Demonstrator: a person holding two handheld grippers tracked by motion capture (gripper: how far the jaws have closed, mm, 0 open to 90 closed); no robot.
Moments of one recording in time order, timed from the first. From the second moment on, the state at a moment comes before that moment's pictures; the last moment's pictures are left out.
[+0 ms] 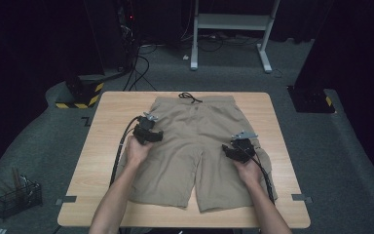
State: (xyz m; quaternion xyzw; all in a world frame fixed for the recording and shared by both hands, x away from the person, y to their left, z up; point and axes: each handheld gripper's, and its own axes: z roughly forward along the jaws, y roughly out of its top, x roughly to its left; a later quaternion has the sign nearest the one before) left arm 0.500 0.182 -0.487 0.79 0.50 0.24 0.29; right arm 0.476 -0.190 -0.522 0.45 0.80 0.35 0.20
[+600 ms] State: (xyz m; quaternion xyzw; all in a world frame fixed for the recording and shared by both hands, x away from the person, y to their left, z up) left arm 0.373 0.240 -0.499 0.76 0.53 0.23 0.30; right arm 0.482 -0.187 -0.522 0.45 0.80 0.35 0.21
